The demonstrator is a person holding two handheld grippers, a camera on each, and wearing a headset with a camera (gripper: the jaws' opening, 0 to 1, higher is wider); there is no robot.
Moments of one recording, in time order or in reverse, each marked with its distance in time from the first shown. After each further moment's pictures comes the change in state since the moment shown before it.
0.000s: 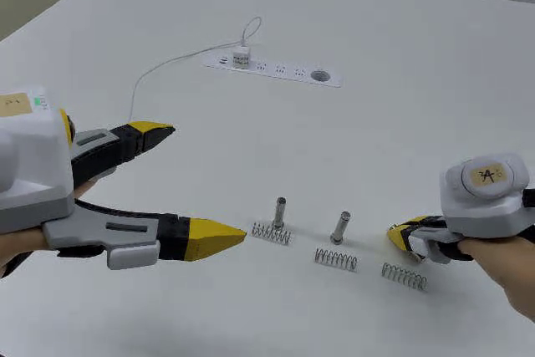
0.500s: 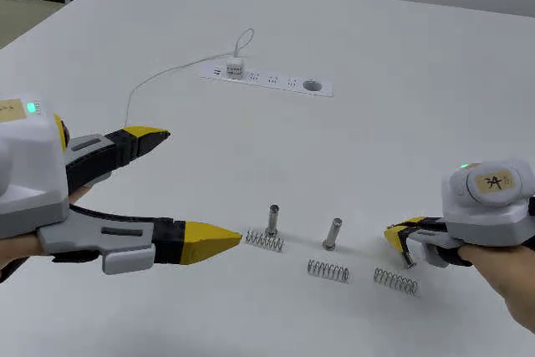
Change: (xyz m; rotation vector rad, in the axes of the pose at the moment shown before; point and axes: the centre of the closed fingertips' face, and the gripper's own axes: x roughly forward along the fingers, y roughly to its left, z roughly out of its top) left arm -0.001 -0.004 0.008 0.009 -0.015 -0.001; right arm -0.023 0.001 0.011 0.006 -0.074 -0.019
